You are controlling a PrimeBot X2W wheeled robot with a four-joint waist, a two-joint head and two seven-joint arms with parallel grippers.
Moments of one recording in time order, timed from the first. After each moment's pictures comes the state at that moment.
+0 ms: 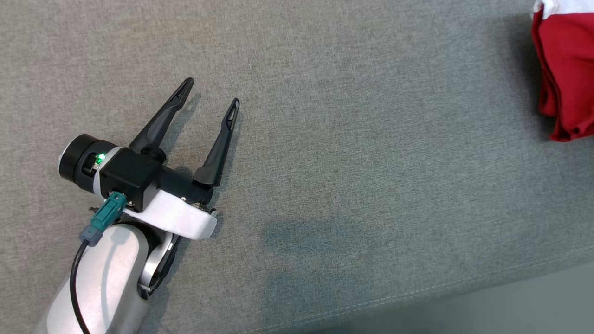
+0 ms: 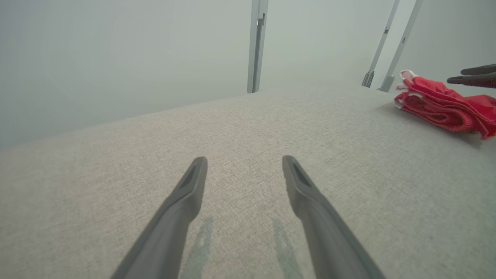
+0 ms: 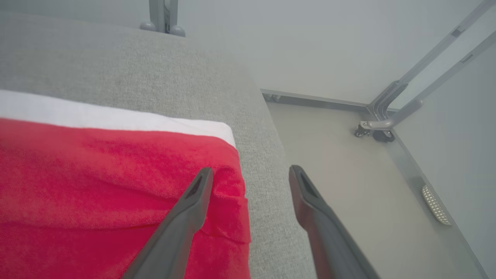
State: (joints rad) left arm -0.44 0.31 -0.39 -0.03 -0.28 0.01 -0.12; right arm -1.07 -0.64 0.70 1.10 0.78 0.13 -0.25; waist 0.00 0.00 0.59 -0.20
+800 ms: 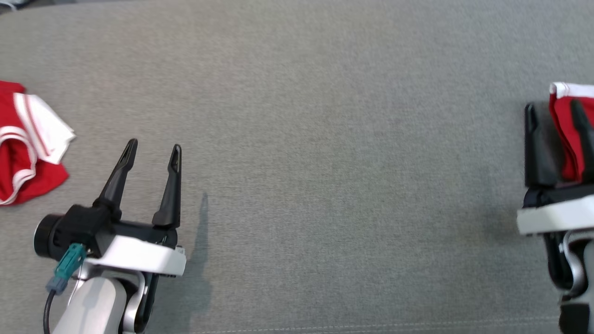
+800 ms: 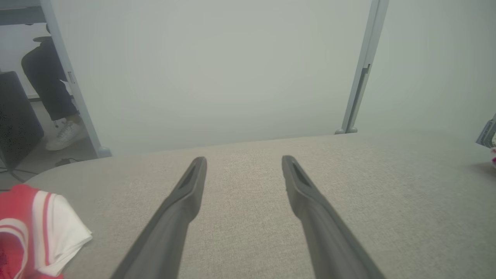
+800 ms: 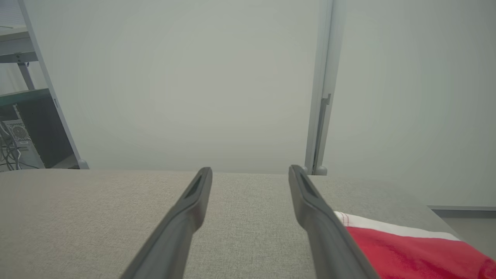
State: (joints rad) left arm -0.23 0.29 -0.27 0.01 -0.38 0.12 -0.21; right arm -0.35 -0.22 0.00 0.17 0.27 0.13 -0.25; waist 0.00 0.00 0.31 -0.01
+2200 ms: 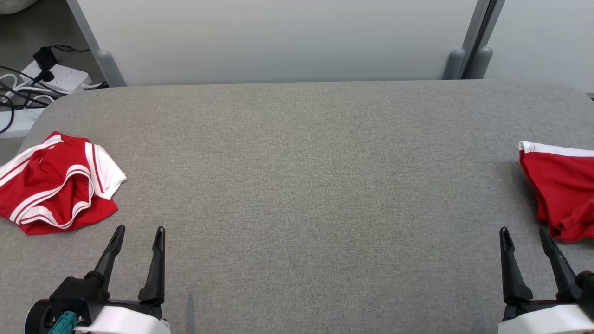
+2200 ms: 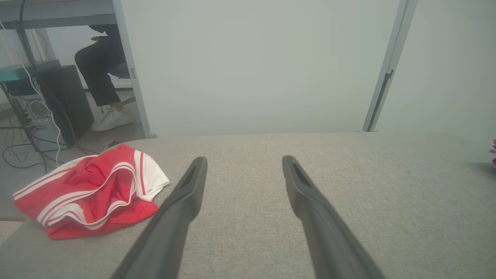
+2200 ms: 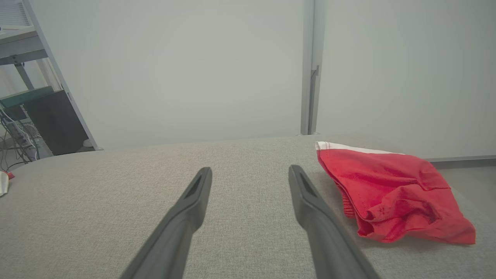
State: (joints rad) left arm 0.06 0.34 -0.23 -0.03 -0.43 0.17 -0.19; right arm 0.09 -0.04 -0.09 -0.01 0.18 0.13 -0.14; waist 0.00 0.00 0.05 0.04
